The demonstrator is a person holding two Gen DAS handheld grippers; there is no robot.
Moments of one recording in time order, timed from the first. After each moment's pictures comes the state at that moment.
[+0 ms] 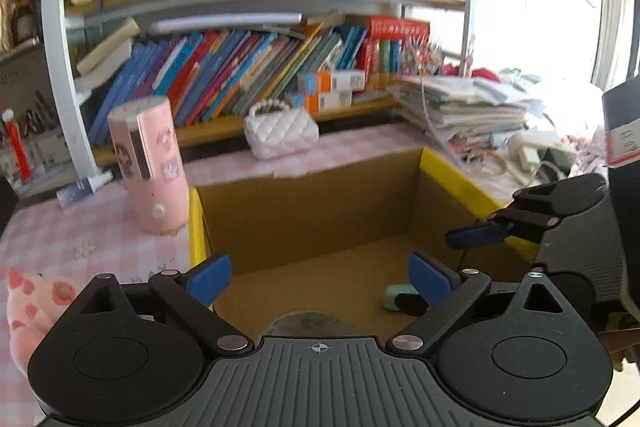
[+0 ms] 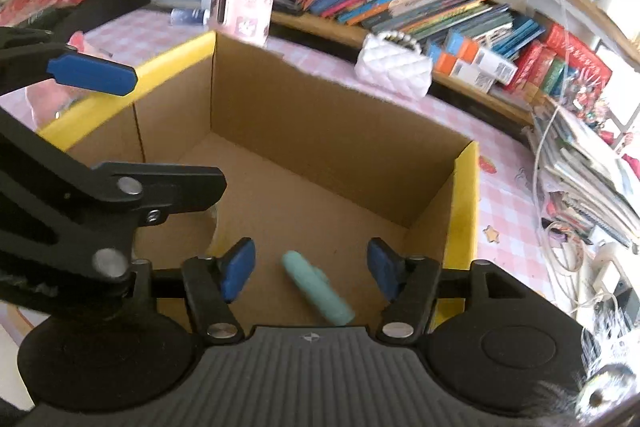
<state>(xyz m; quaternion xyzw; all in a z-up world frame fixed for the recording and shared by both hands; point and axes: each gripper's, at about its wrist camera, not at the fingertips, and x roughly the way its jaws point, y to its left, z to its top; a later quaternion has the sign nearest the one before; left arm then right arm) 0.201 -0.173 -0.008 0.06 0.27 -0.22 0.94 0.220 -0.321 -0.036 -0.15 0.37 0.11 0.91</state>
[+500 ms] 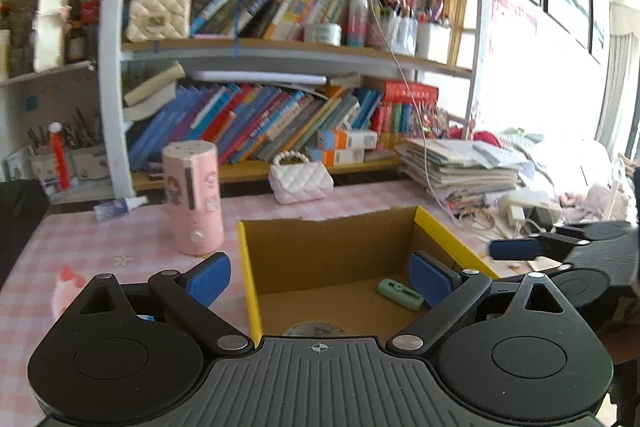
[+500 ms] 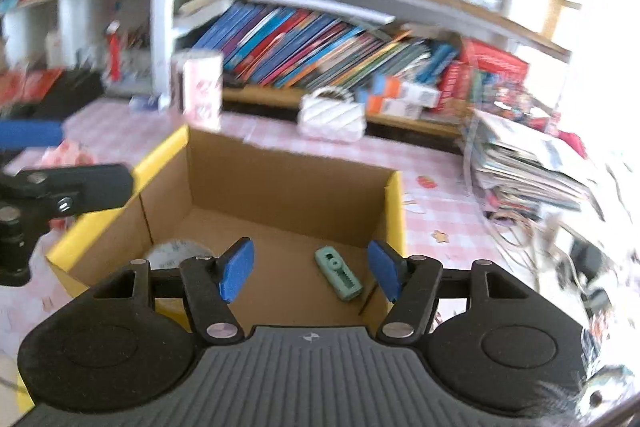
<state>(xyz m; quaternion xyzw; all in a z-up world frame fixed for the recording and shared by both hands) 0.141 -0.128 0.033 0.01 0.21 -0.19 0.96 0.156 -0.322 0.015 -0.06 0.29 0.01 0.96</state>
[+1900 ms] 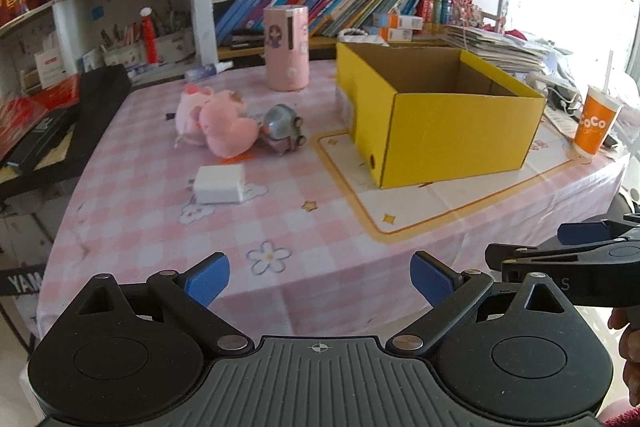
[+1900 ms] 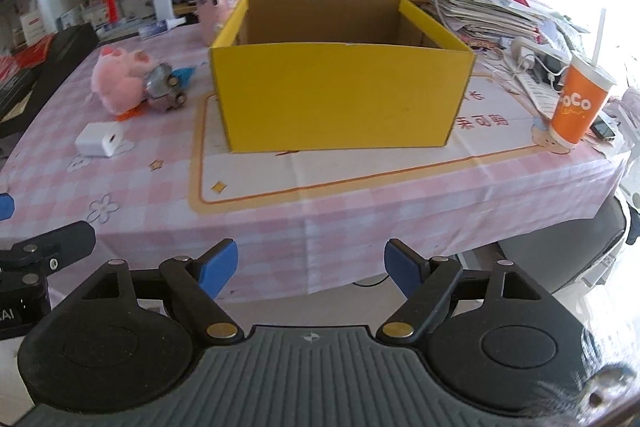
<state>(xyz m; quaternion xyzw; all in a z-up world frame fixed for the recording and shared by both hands) 0.007 0.000 -0.030 0.05 0.35 -0.14 0.93 -0.007 -0.187 -0.048 0.03 0.40 -0.08 0.91</state>
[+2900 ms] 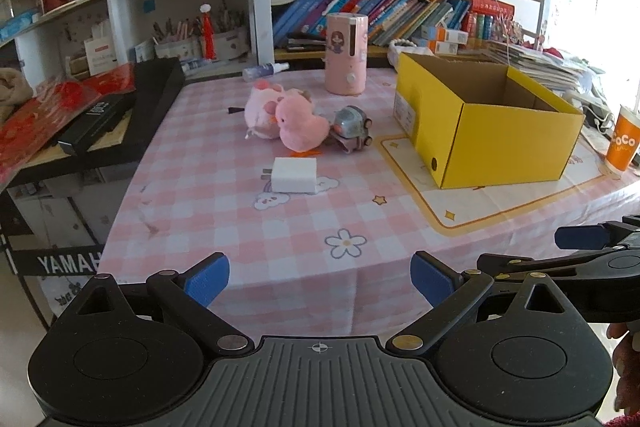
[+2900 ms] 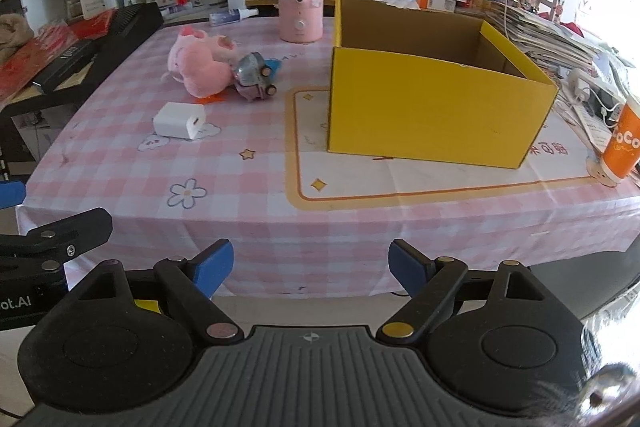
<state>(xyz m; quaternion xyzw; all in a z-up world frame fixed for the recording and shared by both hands) -0.005 0.056 -0.024 0.04 0.34 -0.09 0.94 -0.003 -0.123 -0.043 0.00 0.39 -0.01 0.92</state>
